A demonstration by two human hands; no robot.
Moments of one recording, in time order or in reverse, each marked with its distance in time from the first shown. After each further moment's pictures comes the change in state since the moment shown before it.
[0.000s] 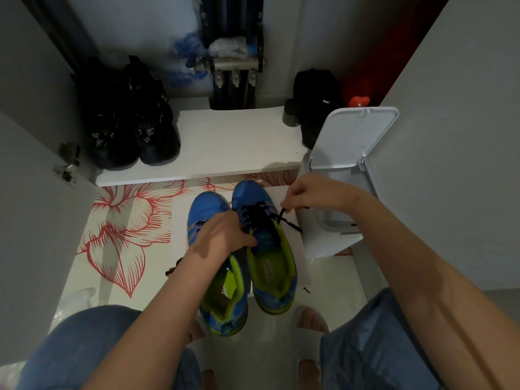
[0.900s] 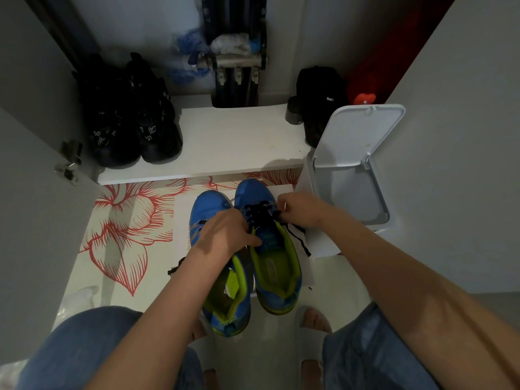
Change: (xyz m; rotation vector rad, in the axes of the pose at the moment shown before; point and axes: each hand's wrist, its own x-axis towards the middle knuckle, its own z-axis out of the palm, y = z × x) left_hand -0.003 0.001 -0.002 -0.010 0.010 0.031; right_hand 0.035 0.017 0.045 -0.305 0.015 0.034
